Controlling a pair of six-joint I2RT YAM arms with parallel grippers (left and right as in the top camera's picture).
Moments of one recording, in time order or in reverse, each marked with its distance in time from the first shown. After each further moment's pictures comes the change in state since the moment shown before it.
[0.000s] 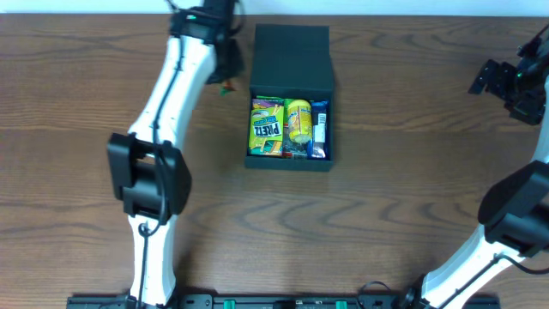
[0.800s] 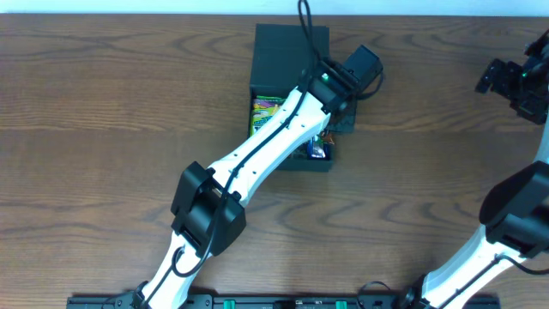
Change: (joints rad) left arm -0.483 0.001 0.029 -0.046 -0.008 -0.087; right arm -0.012 0.000 0.000 0.030 0.027 -0.008
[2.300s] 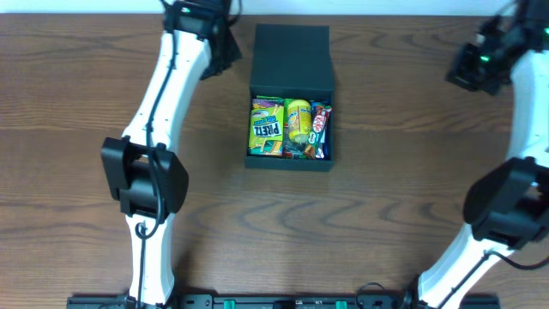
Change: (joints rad) left arm 0.551 0.000 0.045 0.001 0.003 -0.039; right arm 0.209 0.000 0.000 0.069 -0.233 0.019
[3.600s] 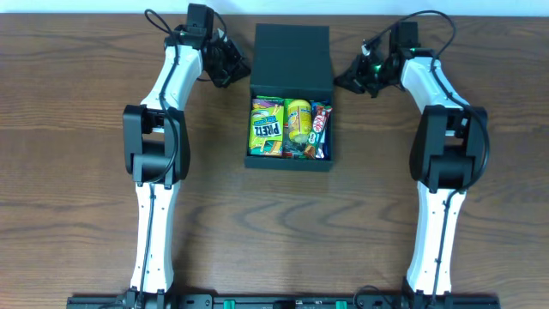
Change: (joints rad) left arm 0.103 0.380 0.009 0.442 0.697 -0.108; right arm 0.229 0.480 -0.011 0.525 -0.502 0.292
